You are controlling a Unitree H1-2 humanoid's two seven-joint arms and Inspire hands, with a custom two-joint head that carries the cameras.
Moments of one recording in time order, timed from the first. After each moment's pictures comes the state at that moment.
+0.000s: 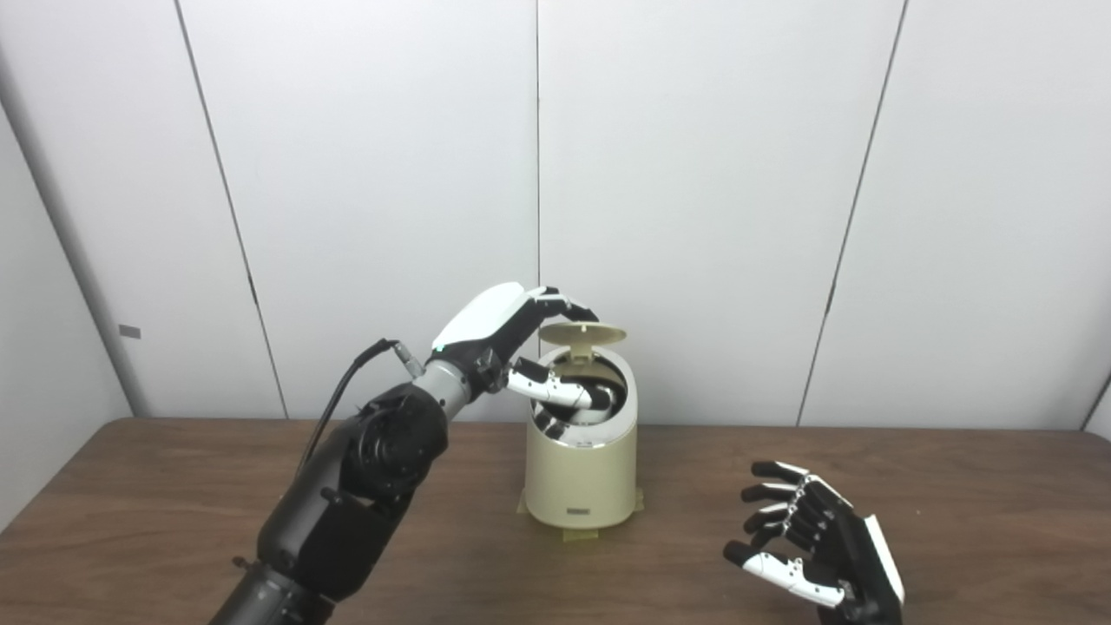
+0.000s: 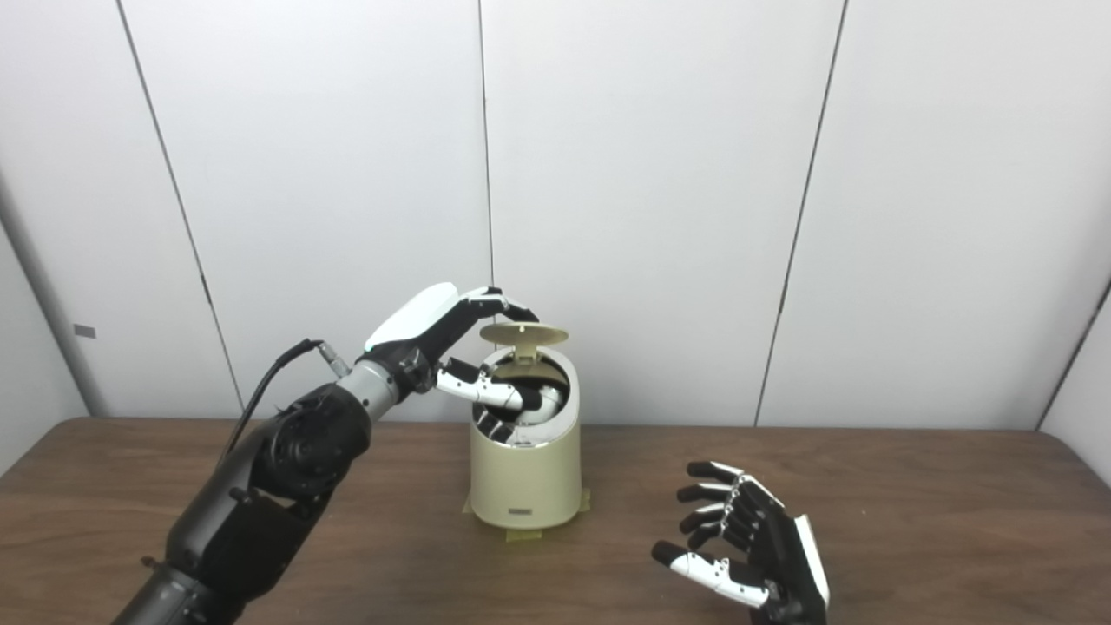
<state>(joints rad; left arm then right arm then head) -0.82 0.30 -0.32 0.21 0.50 0.09 -0.28 -0.20 -0.06 -0.07 0.14 0.04 -0.22 -0.02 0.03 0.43</state>
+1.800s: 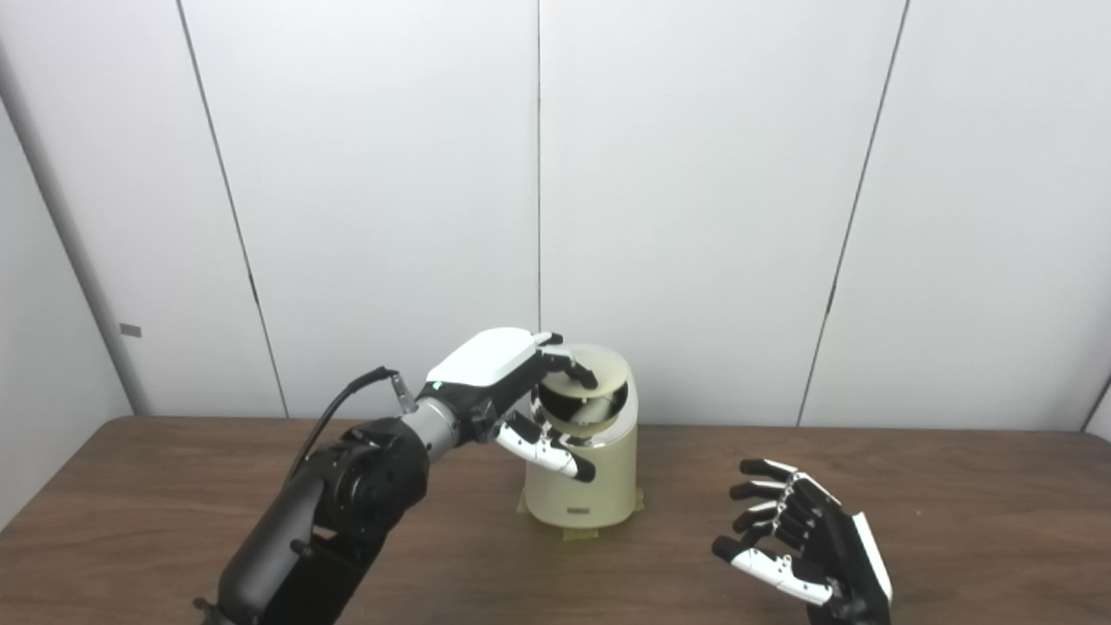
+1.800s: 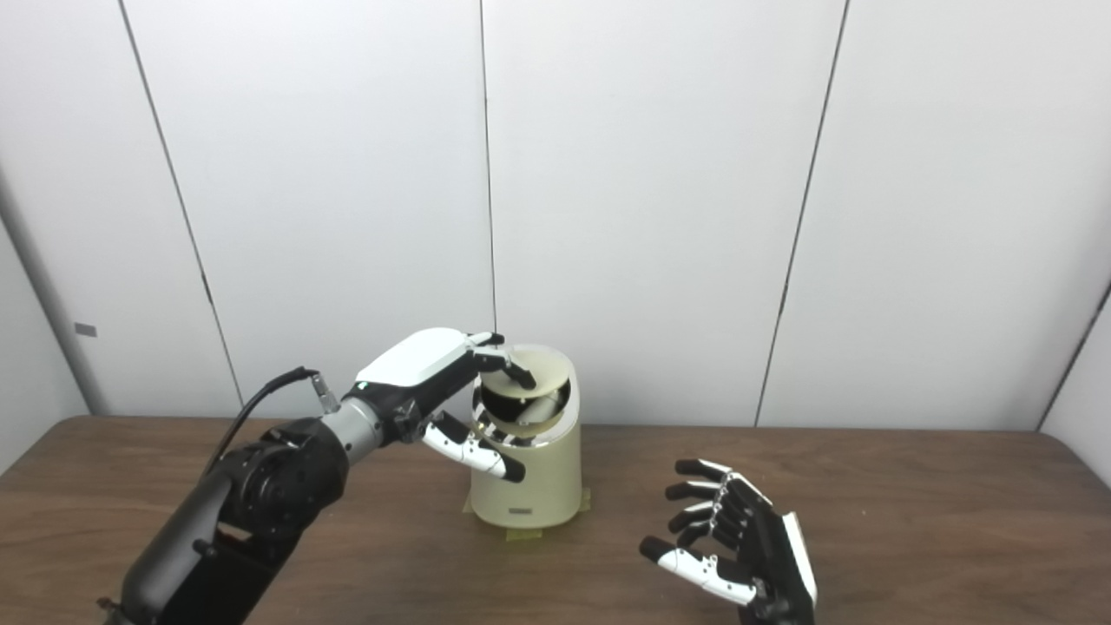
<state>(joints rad) -0.72 0.35 -0.34 0.03 0.62 0.10 -0.45 -0.19 -0.04 -0.05 0.10 0.01 -0.17 -0.04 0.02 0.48</state>
